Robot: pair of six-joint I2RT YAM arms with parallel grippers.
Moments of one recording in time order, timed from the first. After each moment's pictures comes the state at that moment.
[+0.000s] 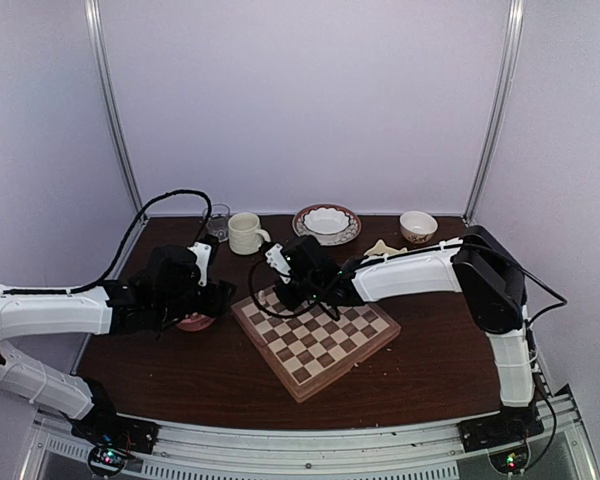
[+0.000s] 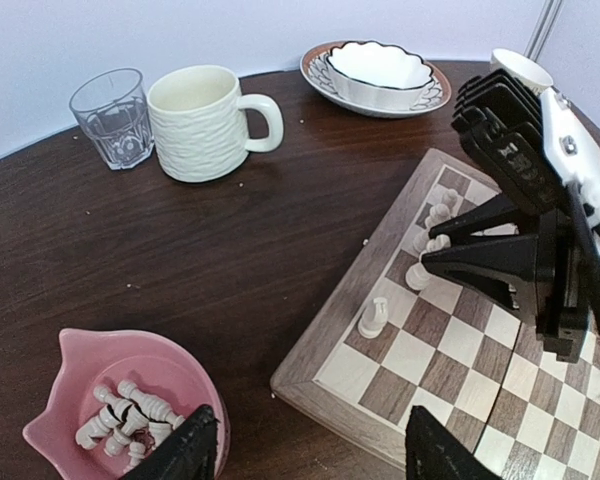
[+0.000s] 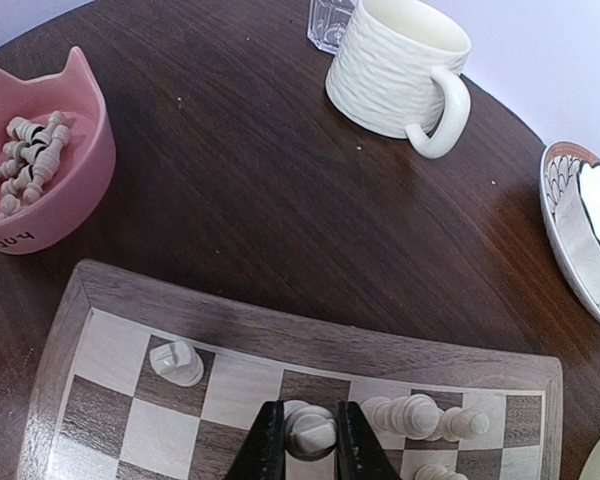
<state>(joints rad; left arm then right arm) -0.80 1.23 0.66 0.00 -0.32 -0.29 0.95 2.14 1.52 -0.02 0.24 -0.02</state>
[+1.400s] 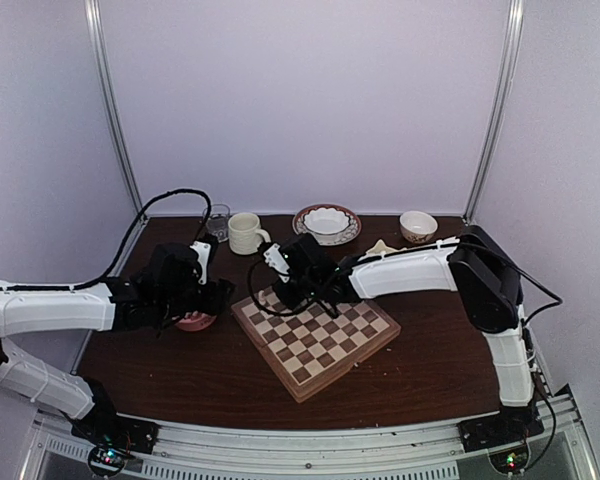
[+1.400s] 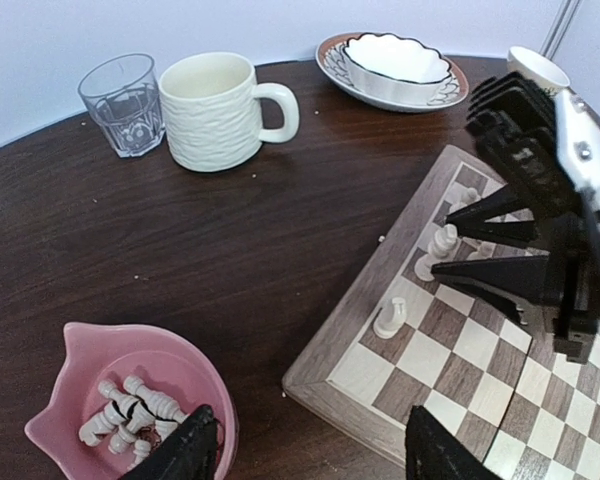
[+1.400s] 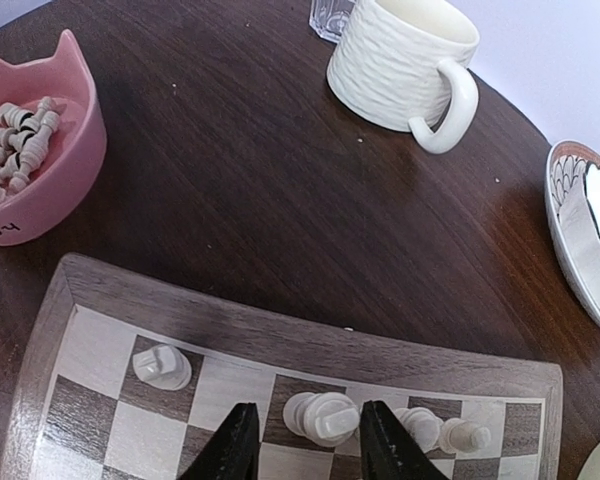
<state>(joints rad) -0.78 1.26 0.68 -0.02 -0.32 -0.31 0.94 2.18 1.56 -0.06 0.24 -0.05</state>
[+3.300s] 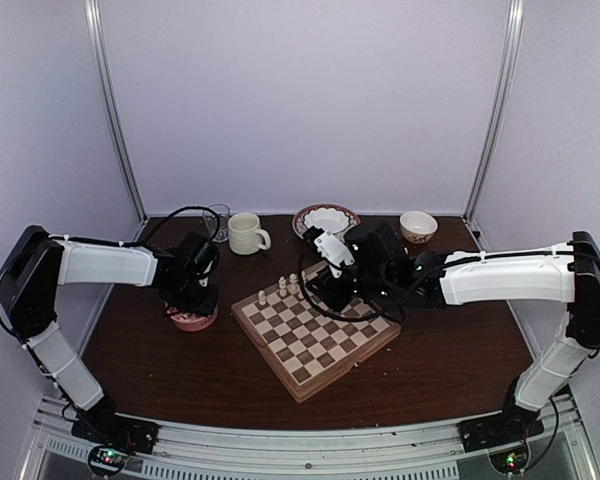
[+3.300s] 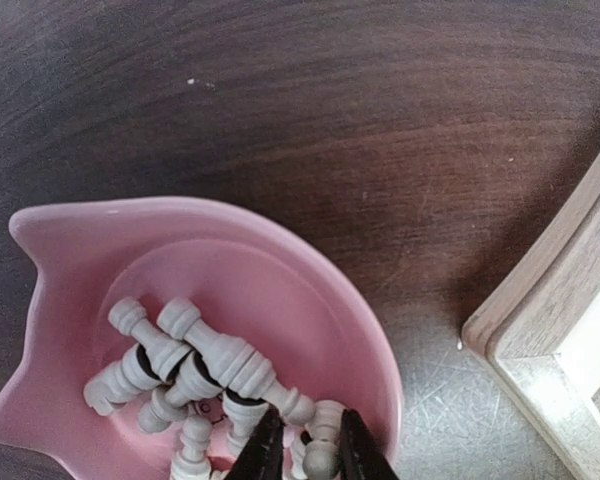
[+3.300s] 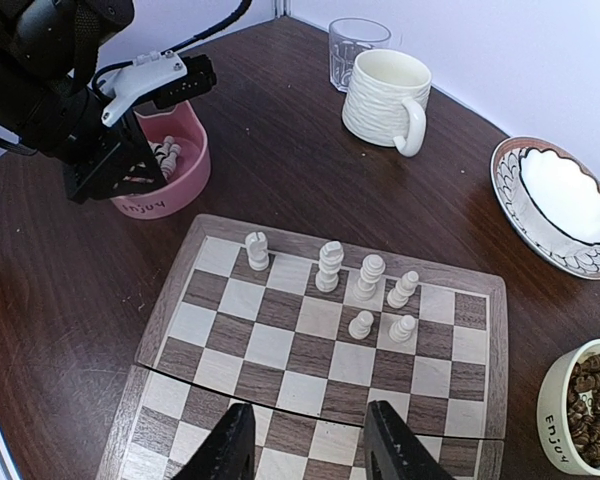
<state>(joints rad) -0.57 1.66 0.96 -0.45 -0.21 -0.37 0.95 1.61 1.10 -0.05 0.11 0.05</state>
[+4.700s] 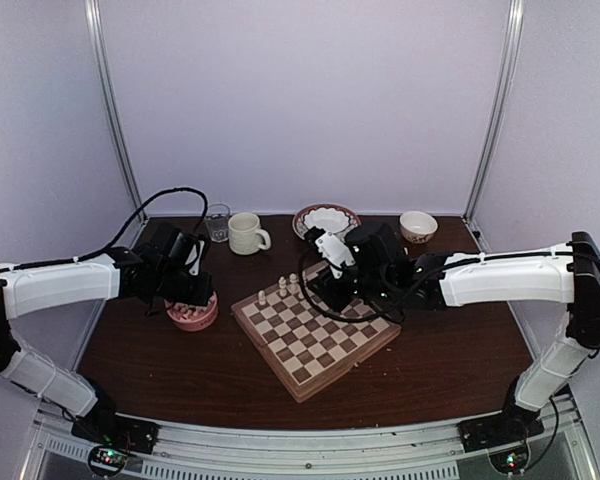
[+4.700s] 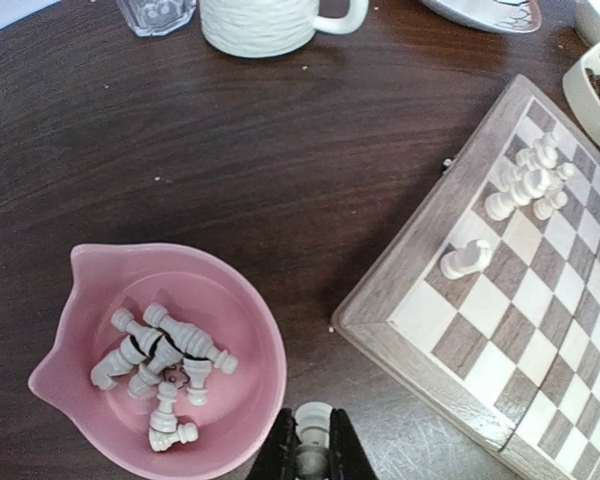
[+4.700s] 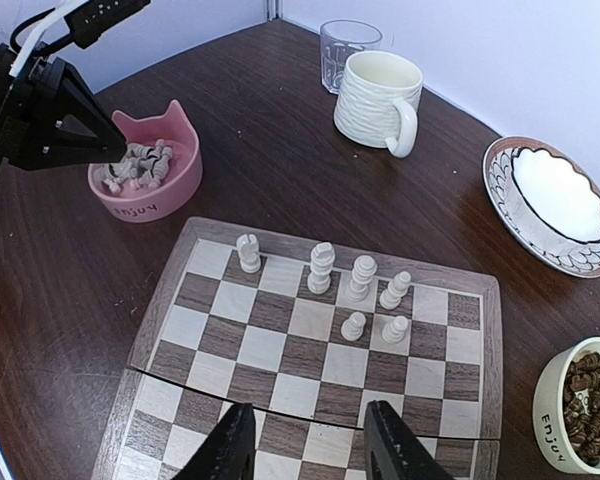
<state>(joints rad) -0.61 1.37 0.87 -0.40 -0.15 -0.35 0.95 1.61 1.09 -0.03 0.13 0.05</state>
